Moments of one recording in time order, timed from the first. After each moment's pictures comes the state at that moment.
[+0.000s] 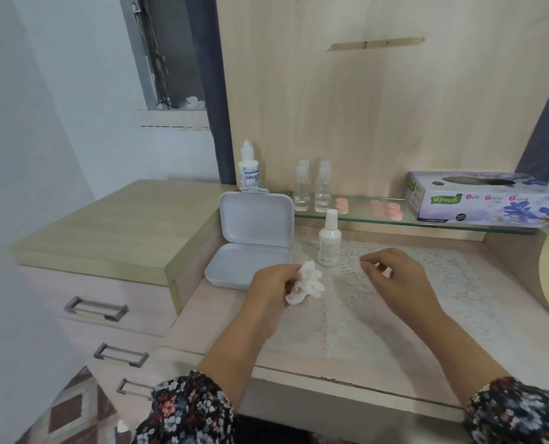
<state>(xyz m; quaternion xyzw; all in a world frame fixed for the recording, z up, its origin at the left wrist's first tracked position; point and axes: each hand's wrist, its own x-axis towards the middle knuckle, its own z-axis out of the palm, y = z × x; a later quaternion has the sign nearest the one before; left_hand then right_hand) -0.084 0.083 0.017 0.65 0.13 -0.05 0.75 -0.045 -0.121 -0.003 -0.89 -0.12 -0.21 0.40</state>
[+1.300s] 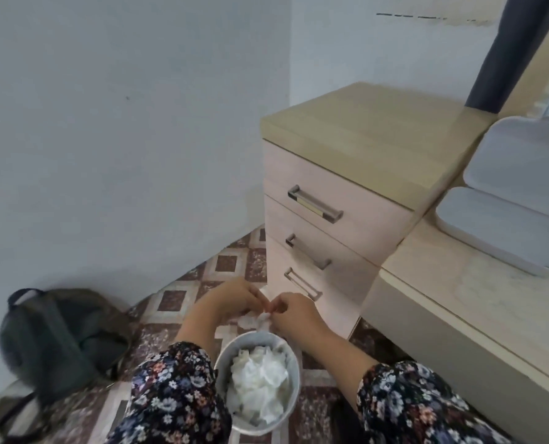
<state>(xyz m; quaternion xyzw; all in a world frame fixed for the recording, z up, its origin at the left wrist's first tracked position) -0.279 0.401 -0.129 0.77 0.36 -0.13 0.51 -0.204 0.265 -0.143 -0.82 -0.30 0.35 0.33</state>
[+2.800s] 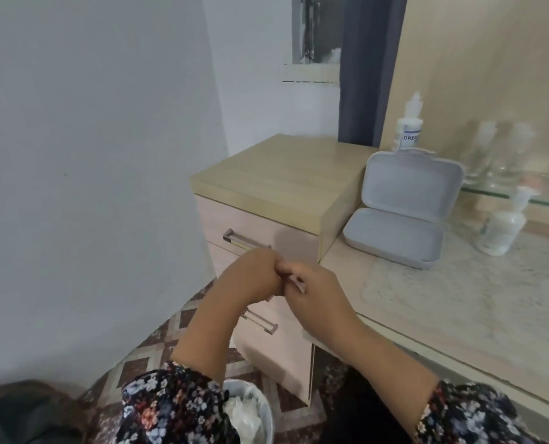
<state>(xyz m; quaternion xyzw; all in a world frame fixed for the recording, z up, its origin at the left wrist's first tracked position) -0.197 0.292 0.014 0.95 0.19 -0.06 0.25 -0.170 0.169 -0.022 -0.78 -0.41 0.02 0.47</state>
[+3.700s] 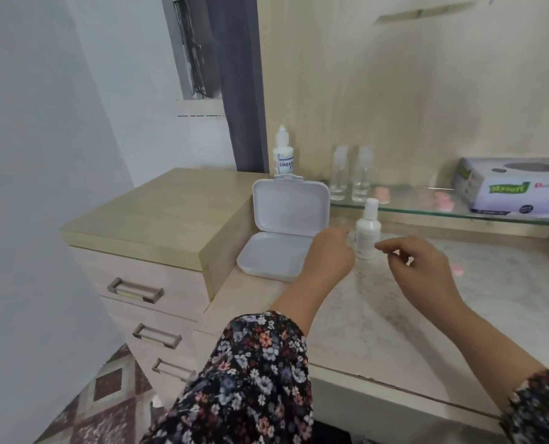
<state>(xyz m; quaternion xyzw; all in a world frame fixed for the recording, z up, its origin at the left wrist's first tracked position) -0.040 0.074 0.020 0.91 0.00 0.10 0.40 -0.041 -0.077 -0.007 -0.84 -0.15 -0.21 0.47</state>
